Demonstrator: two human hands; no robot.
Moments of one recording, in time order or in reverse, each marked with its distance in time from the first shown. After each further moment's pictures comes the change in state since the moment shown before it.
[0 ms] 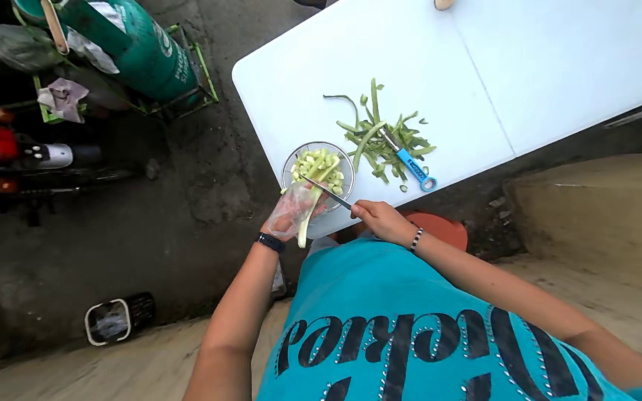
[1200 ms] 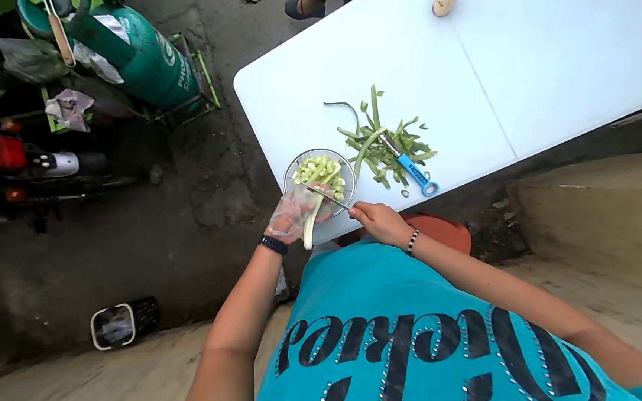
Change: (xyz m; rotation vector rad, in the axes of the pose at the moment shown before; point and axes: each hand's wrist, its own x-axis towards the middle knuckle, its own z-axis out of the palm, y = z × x) left_hand 0.013 0.006 0.004 -0.100 0.013 -0.041; right_hand 0.013 -0.004 -0.002 -0.135 0.024 0.025
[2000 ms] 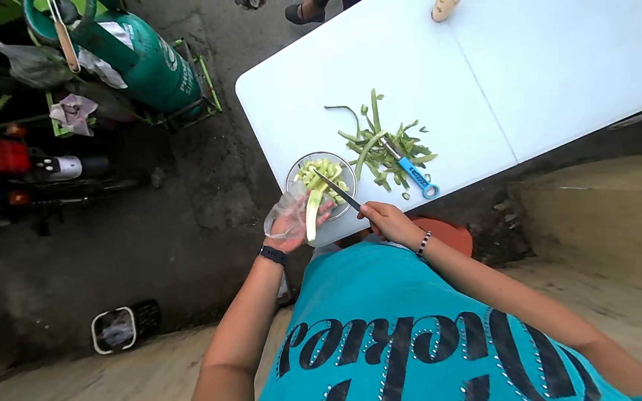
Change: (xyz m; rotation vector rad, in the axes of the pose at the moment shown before) left_hand -0.010 0.000 0.003 -0.355 0.090 -0.061; right_hand -0.007 0.009 -0.010 0.390 -0.044 0.166
